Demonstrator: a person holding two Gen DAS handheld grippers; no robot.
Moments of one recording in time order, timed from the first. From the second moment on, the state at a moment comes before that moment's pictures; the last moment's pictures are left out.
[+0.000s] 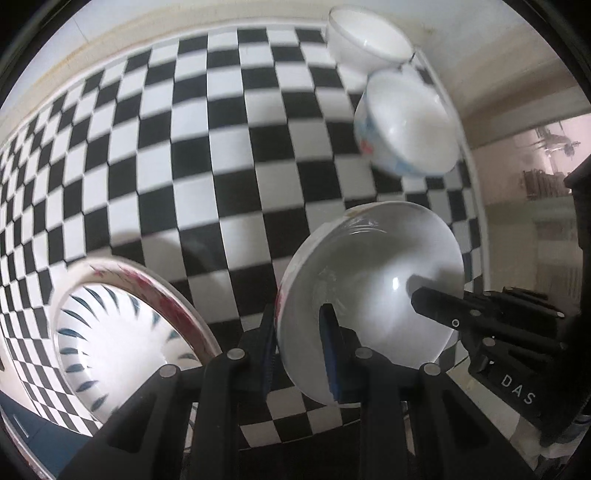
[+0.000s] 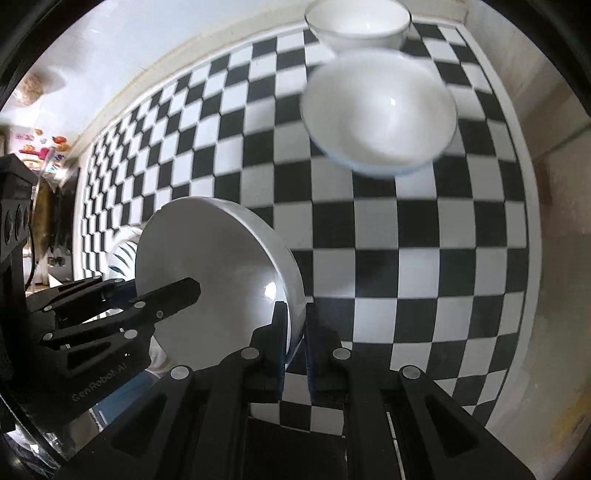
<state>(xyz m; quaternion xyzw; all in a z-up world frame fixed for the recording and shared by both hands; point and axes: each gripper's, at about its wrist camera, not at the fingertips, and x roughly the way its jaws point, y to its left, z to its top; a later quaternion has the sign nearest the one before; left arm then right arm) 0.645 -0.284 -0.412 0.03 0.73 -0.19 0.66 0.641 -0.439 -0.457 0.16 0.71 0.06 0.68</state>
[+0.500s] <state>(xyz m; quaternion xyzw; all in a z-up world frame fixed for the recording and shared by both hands) 0.625 -0.303 -0.463 0.06 0.76 -0.18 0.62 0.615 -0.436 -0.518 0.15 0.75 0.05 0.64</state>
